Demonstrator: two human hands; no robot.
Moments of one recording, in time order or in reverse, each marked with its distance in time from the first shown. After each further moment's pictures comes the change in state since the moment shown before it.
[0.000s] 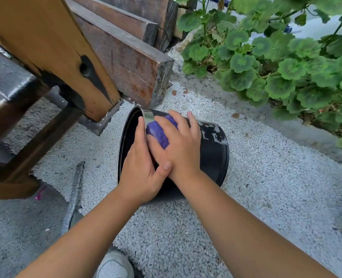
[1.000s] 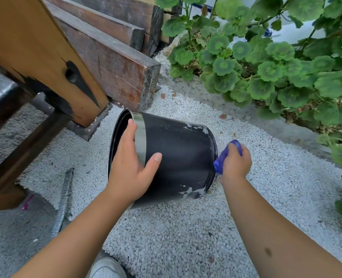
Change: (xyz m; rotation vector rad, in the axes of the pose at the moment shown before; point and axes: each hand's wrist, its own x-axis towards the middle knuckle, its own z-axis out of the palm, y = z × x) left_hand 0.004 0.004 0.002 0.050 -0.010 -0.145; right_hand -0.016 0.161 -0.047 0.653 0.513 1.033
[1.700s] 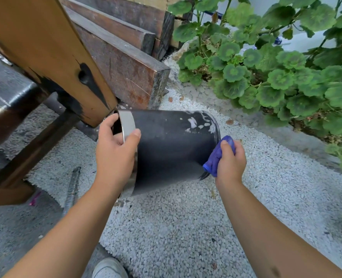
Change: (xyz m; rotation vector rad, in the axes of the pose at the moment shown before) left_hand 0.023 0.003 -0.030 -0.366 0.246 -0.334; right_hand -0.029 -0.011 0.020 0.018 -0.220 -0.138
